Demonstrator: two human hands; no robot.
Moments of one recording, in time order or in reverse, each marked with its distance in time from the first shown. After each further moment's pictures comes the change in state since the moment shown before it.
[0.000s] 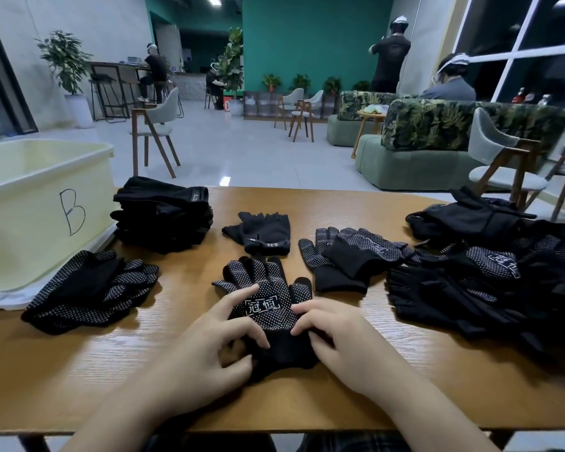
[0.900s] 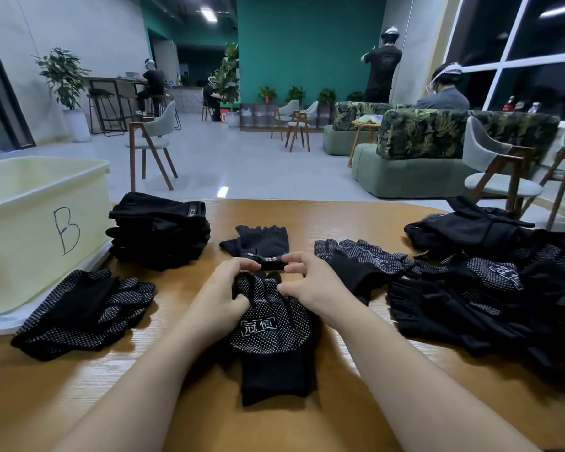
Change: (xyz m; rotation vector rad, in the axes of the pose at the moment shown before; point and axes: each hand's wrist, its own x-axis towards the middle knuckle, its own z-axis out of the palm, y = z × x) left_hand 0.079 -0.021 -0.010 -0.066 0.283 -0.206; right_hand 0.098 -0.001 -0.004 0.432 0.110 0.520
